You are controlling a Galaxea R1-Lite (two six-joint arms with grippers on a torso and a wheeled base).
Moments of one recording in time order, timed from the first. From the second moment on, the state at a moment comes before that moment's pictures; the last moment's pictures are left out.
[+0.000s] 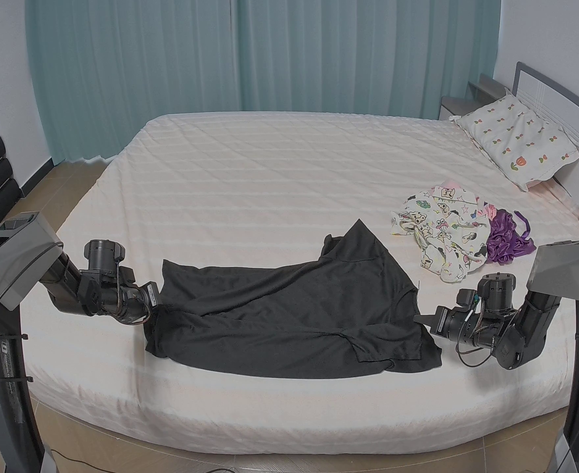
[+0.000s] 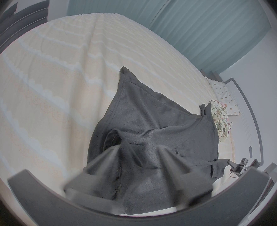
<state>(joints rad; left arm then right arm) 0.06 2.34 -1.12 -0.41 -0.36 -0.38 0.10 2.38 -0.65 -1.20 0.43 0.48</state>
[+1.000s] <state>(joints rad) 0.11 2.01 -0.75 -0.41 -0.35 -0.36 0.07 2.28 -0.48 -1.46 0.47 0.53</state>
